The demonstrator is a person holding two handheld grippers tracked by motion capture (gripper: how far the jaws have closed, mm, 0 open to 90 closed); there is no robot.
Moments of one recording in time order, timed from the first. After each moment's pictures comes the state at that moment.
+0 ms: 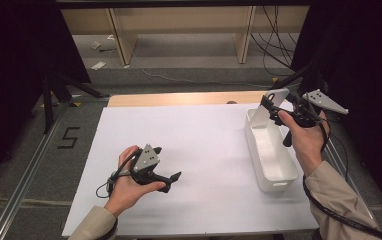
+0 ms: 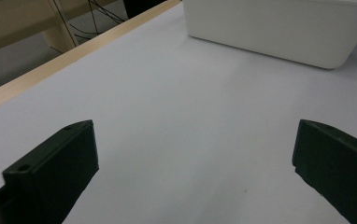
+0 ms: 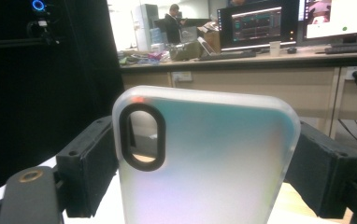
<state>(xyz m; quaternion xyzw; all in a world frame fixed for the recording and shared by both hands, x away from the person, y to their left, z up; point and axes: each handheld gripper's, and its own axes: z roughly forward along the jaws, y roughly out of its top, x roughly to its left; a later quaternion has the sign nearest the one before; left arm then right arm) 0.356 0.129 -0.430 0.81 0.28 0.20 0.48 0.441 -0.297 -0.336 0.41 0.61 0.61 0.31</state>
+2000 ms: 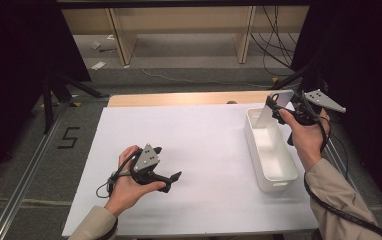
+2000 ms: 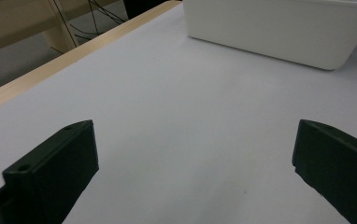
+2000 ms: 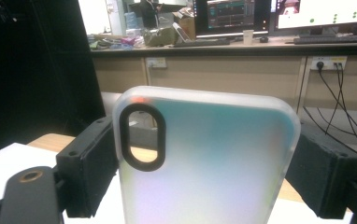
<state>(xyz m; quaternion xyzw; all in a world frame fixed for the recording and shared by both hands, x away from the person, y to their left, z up) 0.356 0.129 -0.429 0.81 0.28 0.20 0.48 0.458 -0.311 -0.351 0.44 0.61 0.57 0.34</state>
